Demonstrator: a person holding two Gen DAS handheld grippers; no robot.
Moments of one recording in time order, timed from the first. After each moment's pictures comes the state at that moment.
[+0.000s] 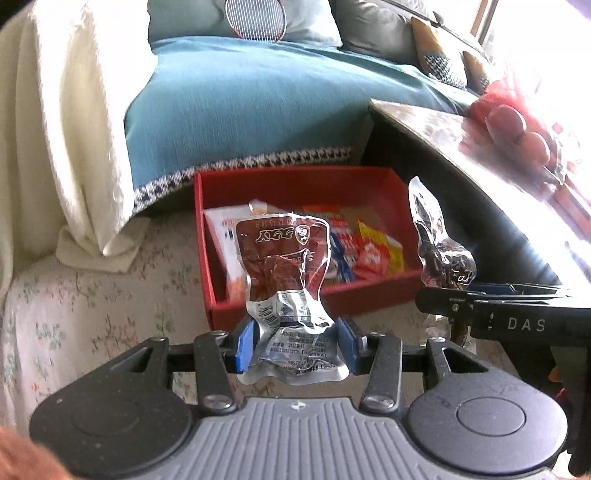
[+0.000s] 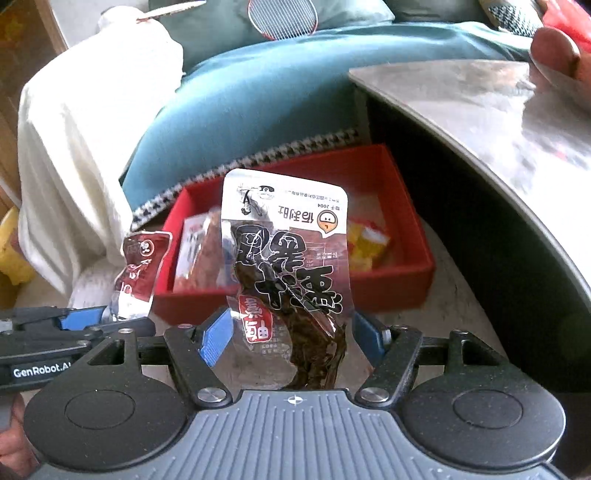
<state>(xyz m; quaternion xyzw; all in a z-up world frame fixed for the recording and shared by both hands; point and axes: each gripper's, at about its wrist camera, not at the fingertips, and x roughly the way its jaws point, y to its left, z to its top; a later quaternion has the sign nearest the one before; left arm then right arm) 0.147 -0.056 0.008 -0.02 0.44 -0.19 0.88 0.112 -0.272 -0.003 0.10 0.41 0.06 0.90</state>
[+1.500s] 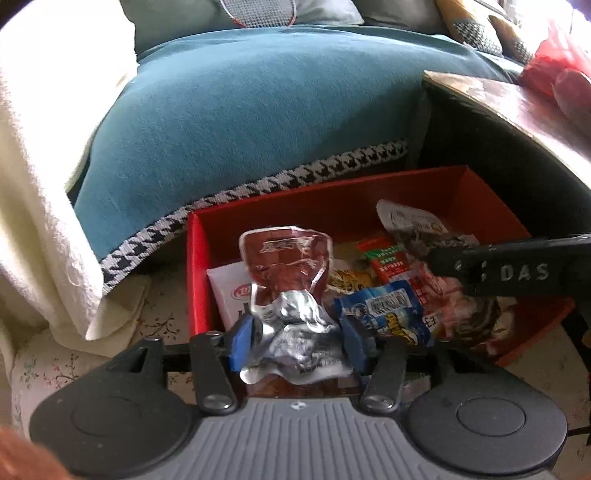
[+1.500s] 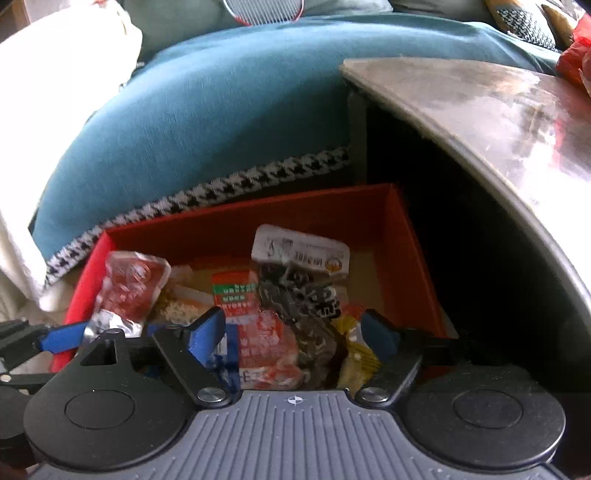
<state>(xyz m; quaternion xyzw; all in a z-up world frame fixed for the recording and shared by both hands) 0.247 -0.110 -0.040 0.07 0.44 -0.13 0.89 0.236 -0.279 -0.040 0.07 0.42 0.02 0.90</state>
